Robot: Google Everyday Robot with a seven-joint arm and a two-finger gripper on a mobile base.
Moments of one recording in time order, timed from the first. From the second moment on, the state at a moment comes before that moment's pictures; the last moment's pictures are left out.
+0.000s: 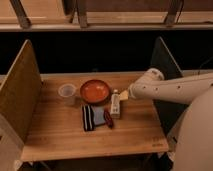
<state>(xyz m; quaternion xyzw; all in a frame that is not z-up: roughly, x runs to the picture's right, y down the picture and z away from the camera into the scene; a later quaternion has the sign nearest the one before) 0.152 0.041 0.801 -0.10 0.04 0.64 0.76</state>
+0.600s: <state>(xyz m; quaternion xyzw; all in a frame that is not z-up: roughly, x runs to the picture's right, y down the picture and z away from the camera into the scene) 0.123 0.026 0.813 -0.13 -0.01 0.55 0.83</state>
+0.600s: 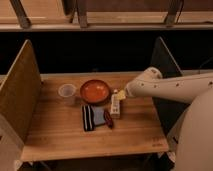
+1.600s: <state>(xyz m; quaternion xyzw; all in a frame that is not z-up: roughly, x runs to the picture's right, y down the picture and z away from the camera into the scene) 0.131 -0.016 0.863 -0.12 0.02 0.49 0.86</state>
